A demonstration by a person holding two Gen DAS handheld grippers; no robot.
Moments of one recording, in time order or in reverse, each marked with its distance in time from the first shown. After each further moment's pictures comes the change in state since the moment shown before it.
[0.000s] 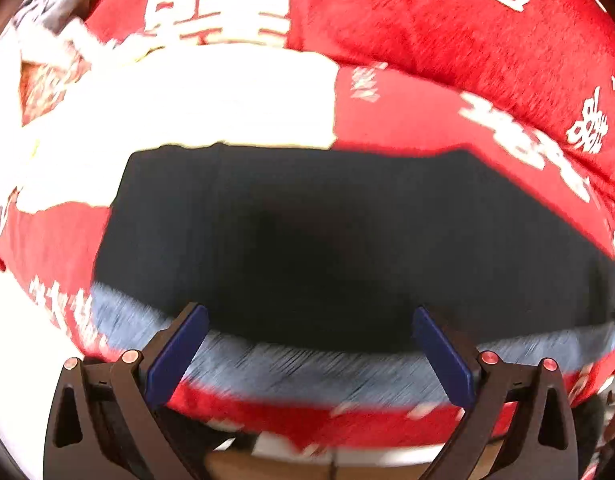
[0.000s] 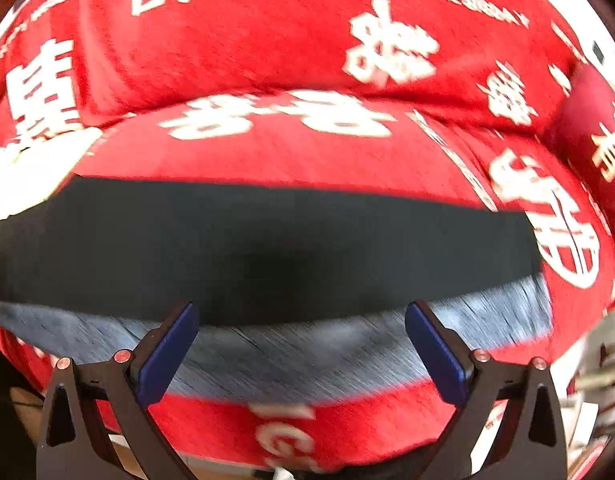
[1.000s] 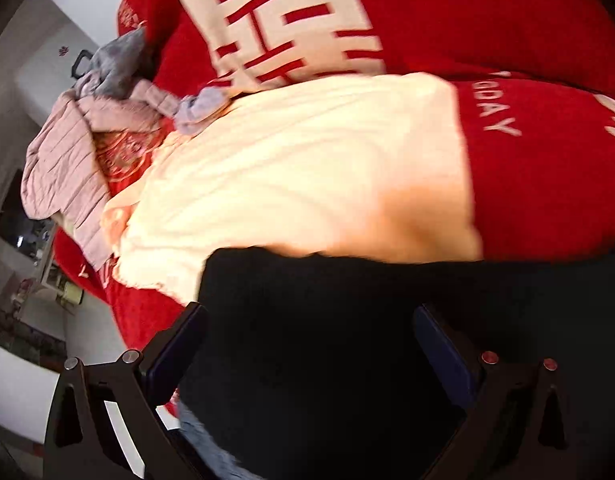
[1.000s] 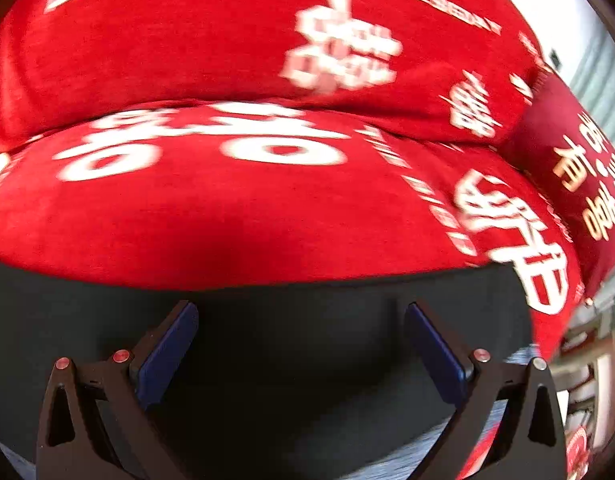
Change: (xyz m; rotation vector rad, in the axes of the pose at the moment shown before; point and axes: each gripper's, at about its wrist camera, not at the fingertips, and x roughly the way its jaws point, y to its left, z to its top) left arm 0.065 0.011 0.075 0.037 -0.054 0.567; right arm 0.068 -0.067 0.043 0.132 0.015 -0.323
